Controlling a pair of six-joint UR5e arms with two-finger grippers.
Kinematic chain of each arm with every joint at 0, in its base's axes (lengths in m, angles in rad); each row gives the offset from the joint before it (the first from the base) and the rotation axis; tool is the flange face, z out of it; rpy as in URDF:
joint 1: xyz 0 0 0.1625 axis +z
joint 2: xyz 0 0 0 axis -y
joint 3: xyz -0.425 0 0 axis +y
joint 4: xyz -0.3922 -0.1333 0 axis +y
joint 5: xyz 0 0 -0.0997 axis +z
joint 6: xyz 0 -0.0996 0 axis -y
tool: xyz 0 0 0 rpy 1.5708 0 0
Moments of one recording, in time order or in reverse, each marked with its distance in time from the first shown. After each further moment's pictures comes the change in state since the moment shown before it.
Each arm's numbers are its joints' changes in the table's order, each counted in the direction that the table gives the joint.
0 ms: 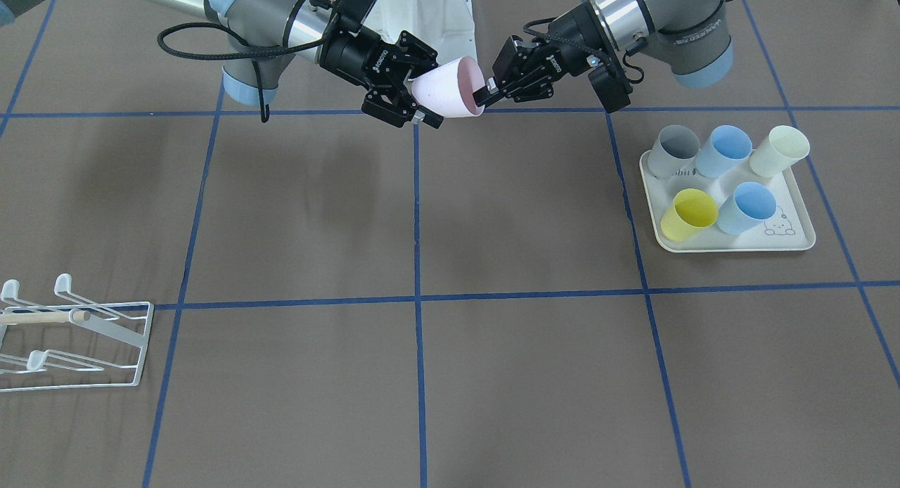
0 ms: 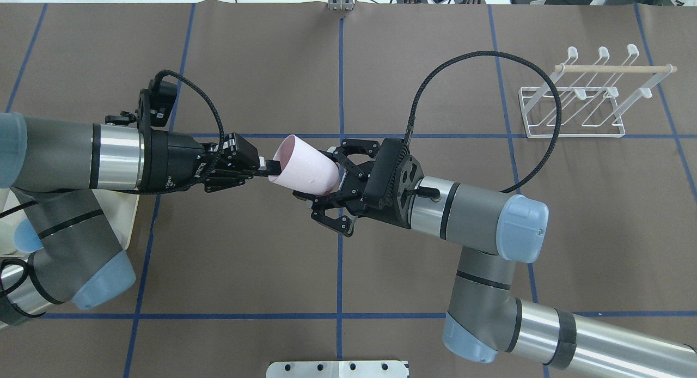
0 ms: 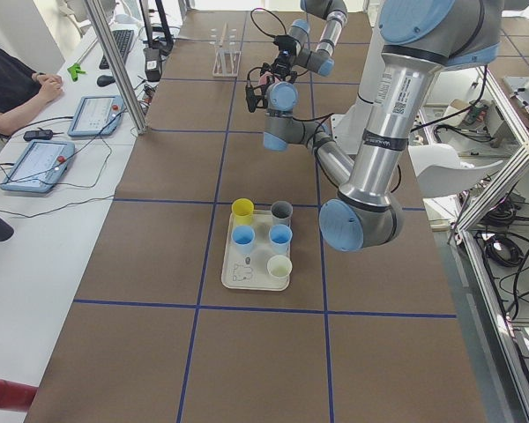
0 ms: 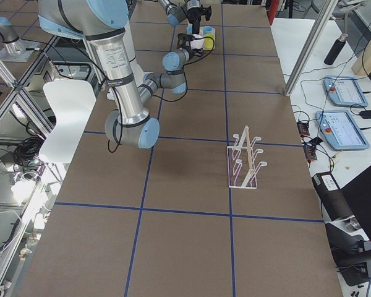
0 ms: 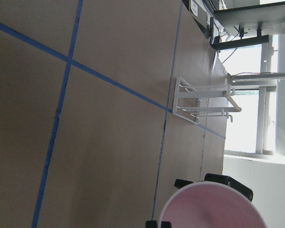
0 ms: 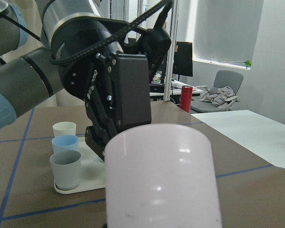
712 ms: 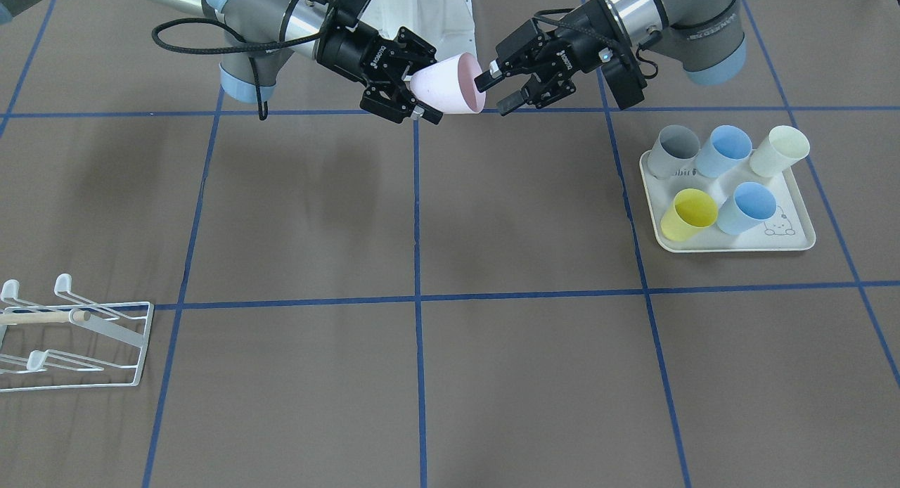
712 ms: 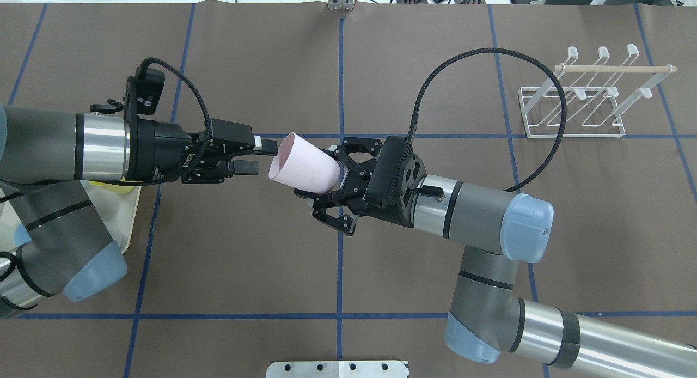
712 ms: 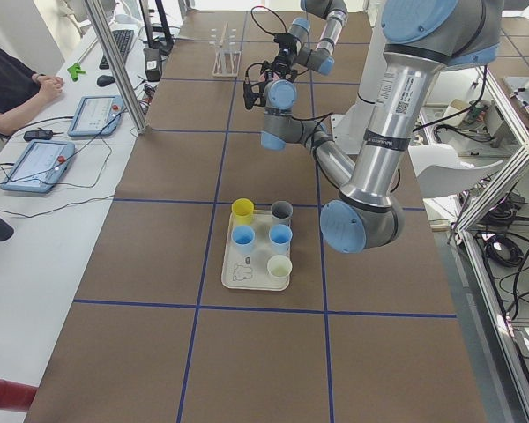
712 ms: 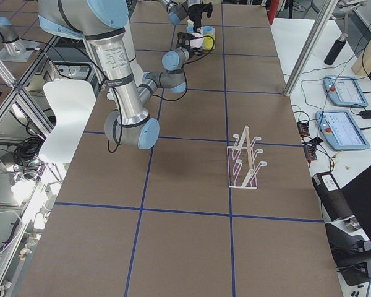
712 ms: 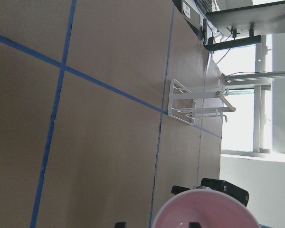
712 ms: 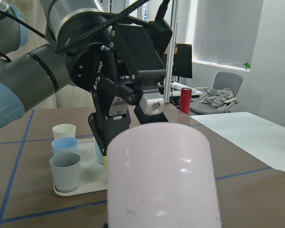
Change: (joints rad) left arm -0.052 0.013 0.017 -0.004 0.029 0.051; right arm 0.008 -0.007 -0.018 0.015 0.001 -0.003
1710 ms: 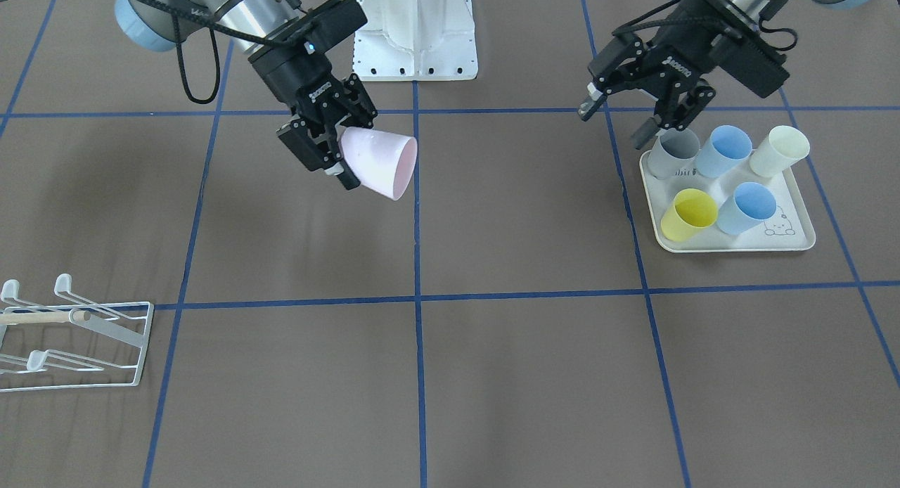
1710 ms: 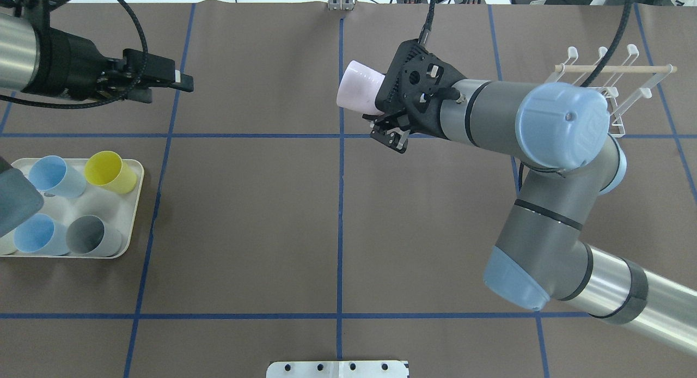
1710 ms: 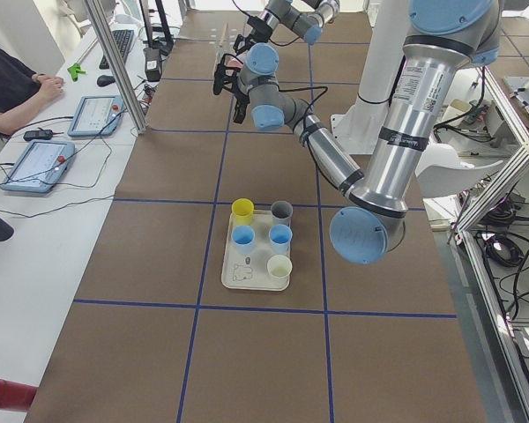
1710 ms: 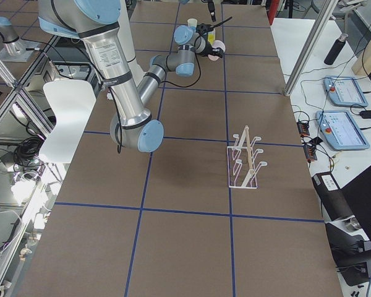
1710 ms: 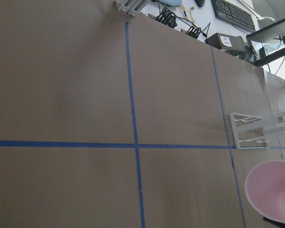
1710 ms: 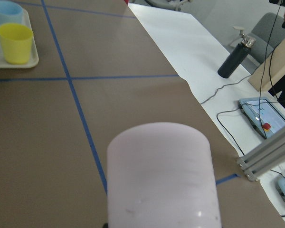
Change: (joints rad) left arm -0.295 0.016 0.200 -0.746 0.120 0.669; right arm 0.253 0.002 -0.245 0.870 -0.042 -0.250
